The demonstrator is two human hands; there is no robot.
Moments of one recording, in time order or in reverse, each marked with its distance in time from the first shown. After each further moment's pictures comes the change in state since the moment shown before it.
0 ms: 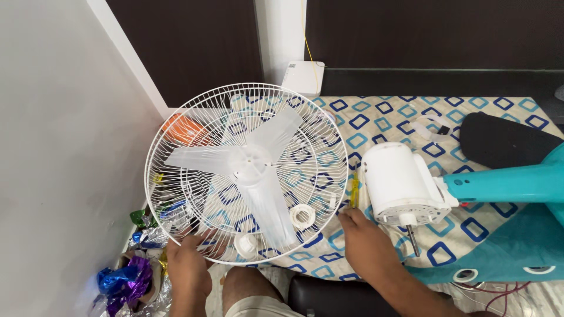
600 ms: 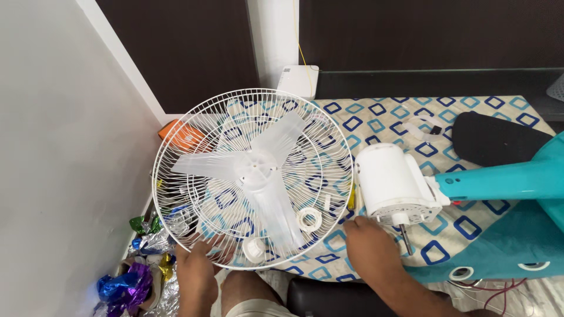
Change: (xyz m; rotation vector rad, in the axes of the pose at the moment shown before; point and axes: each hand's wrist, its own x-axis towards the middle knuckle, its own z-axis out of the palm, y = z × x) left_hand -0.024 0.002 0.015 0.028 -0.065 -0.060; right_hand -0.007 0.009 -0.002 -0.233 0.003 0.061
